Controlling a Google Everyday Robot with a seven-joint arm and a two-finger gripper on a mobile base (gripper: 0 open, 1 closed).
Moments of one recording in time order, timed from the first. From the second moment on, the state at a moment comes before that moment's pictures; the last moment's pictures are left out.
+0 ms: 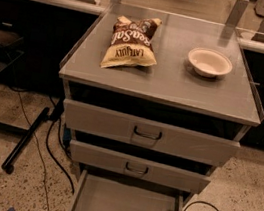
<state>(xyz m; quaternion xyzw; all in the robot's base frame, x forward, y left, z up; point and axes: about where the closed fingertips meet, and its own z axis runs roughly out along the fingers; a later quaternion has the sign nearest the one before) 0.331 -0.289 0.986 -0.27 0.87 0.20 0.37</state>
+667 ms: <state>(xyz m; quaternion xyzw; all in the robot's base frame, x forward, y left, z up) 0.308 -0.255 0.873 -0.26 0.90 0.18 0.31</state>
